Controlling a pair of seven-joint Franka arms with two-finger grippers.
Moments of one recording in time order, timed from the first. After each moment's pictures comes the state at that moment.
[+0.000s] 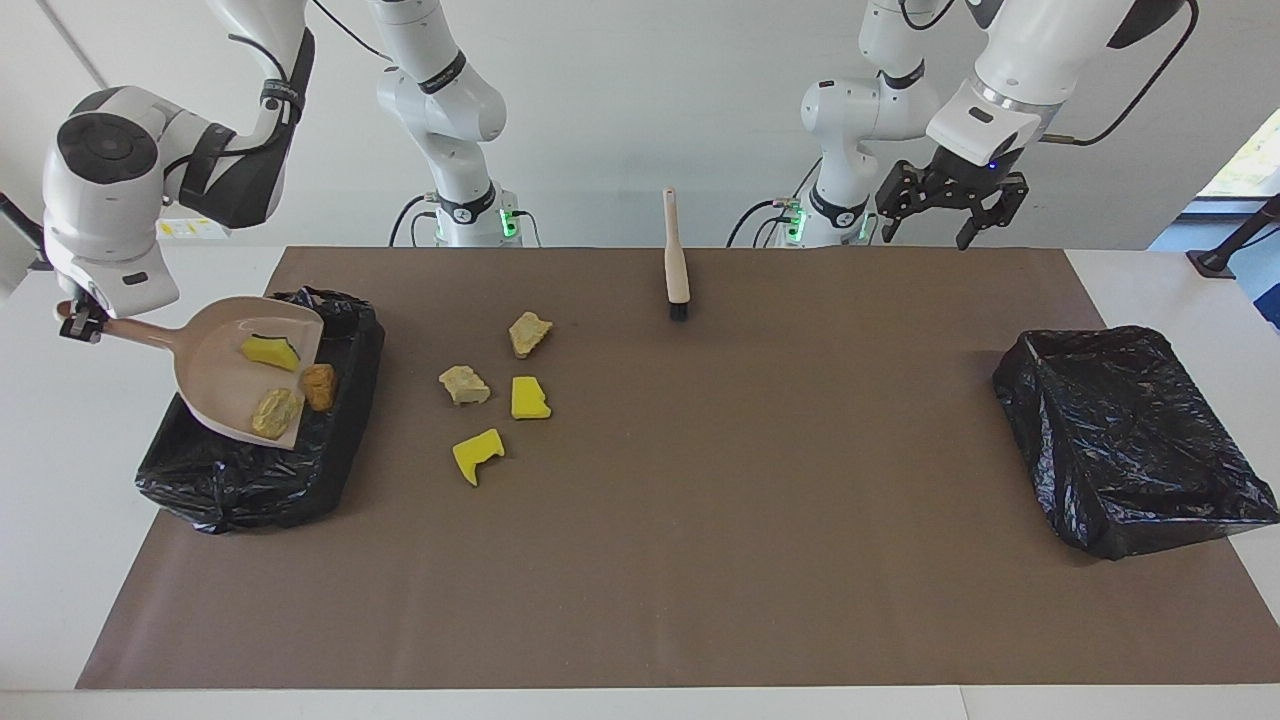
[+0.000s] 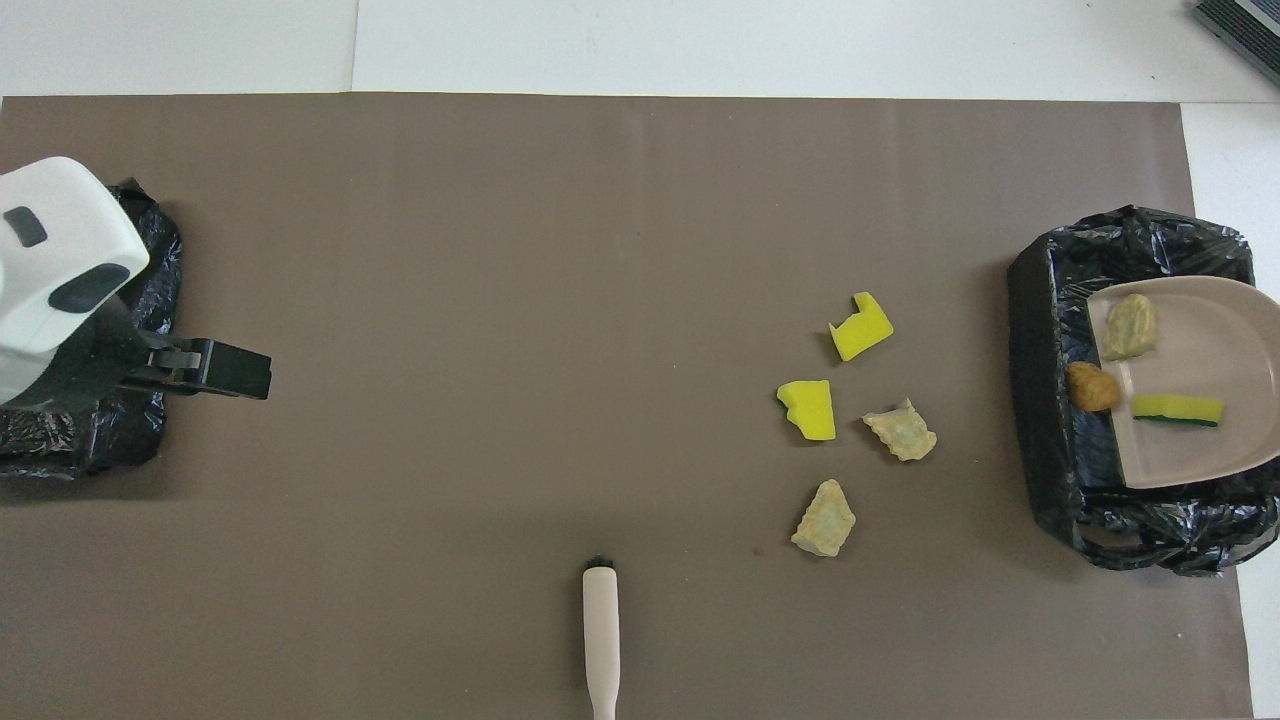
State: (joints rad) left arm -0.12 -0.05 -0.10 -1.53 -0.05 1.46 -0.06; right arm -0.38 0.11 0.06 -1.78 -0.73 1.98 -1.66
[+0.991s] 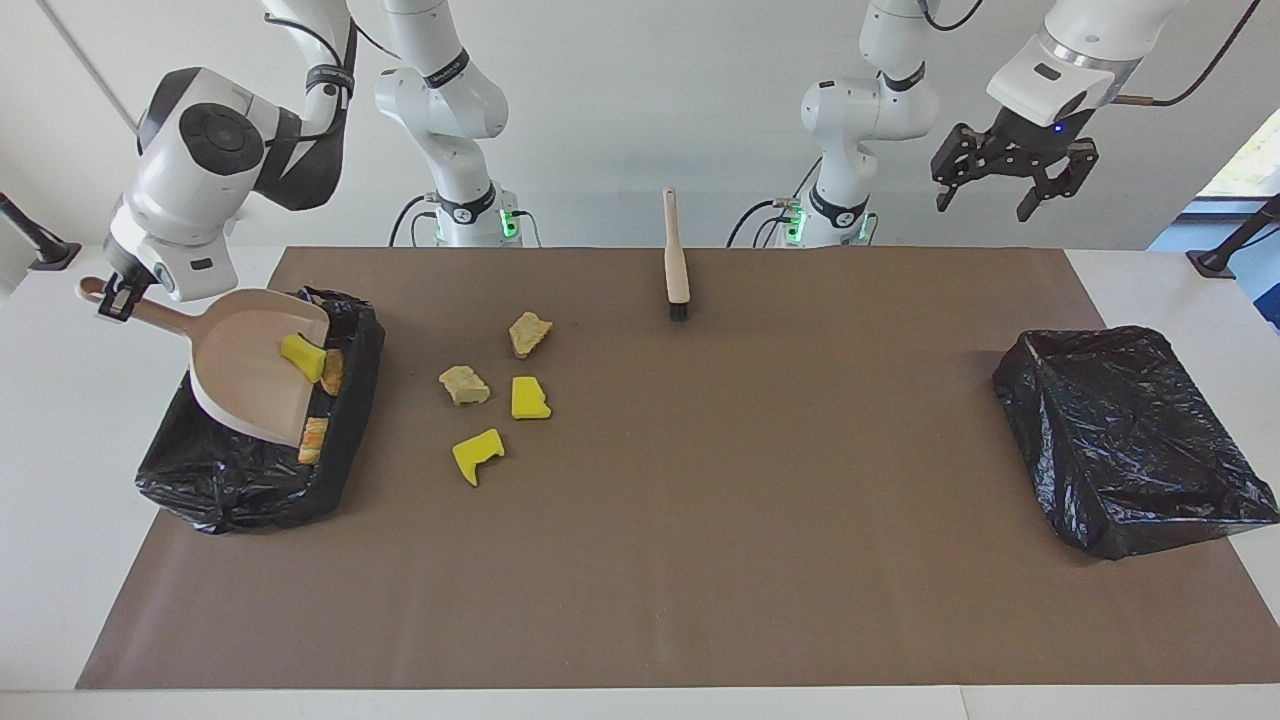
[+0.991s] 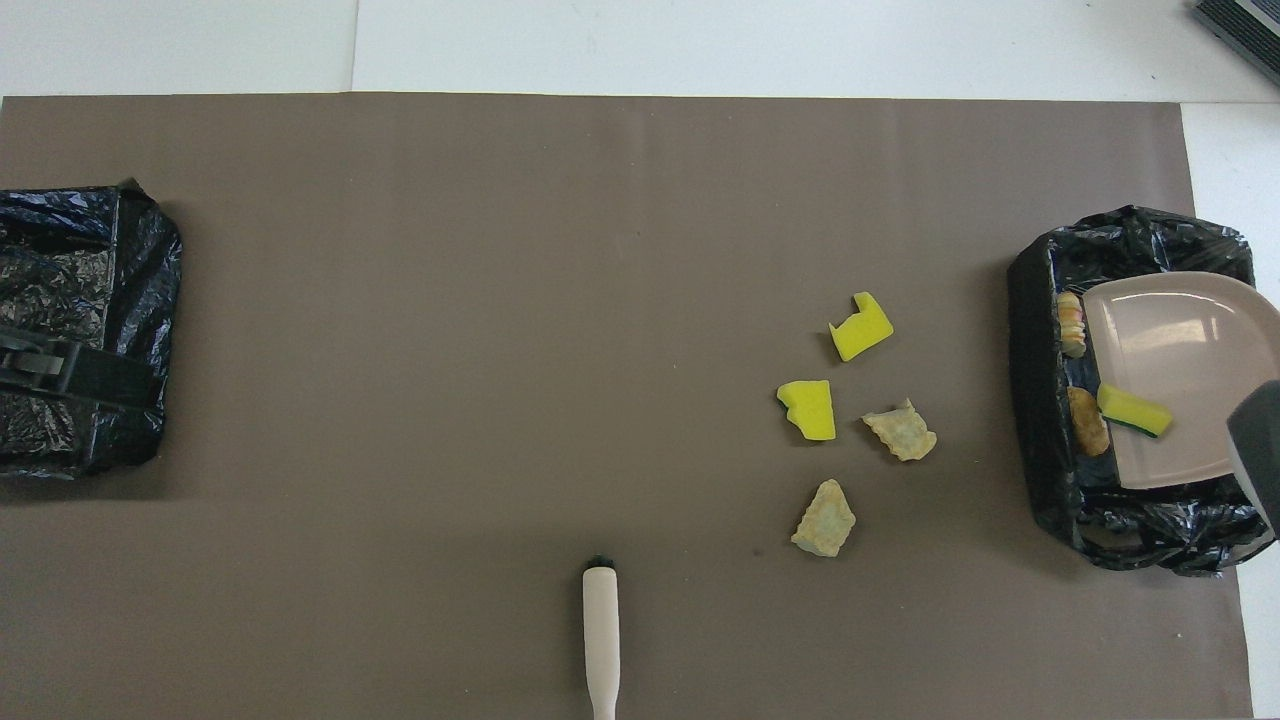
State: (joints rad) left arm -0.10 -0.04 -0.05 -1.43 -0.01 1.34 0.08; right arm -0.27 0.01 0.06 -1.87 -0.89 1.94 -1.52
